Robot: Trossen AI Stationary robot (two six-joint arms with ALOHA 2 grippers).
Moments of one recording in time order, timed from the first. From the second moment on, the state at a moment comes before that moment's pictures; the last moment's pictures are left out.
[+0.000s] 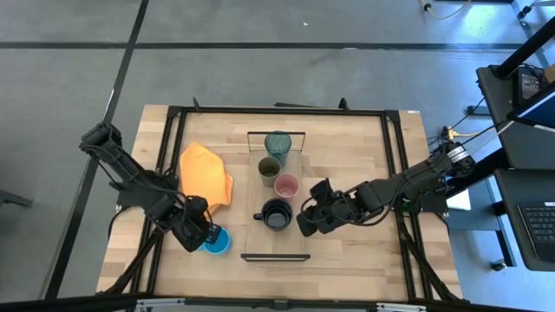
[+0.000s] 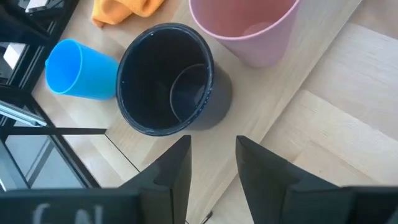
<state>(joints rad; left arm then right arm) -0.73 1.29 0.96 -0.96 -0.15 -1.95 0.44 1.59 1.34 -0.76 0.36 1.36</state>
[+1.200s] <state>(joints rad) -0.79 1.45 0.96 -0.92 -0.18 -2.11 0.43 1.59 1.34 -0.77 0.34 1.32</state>
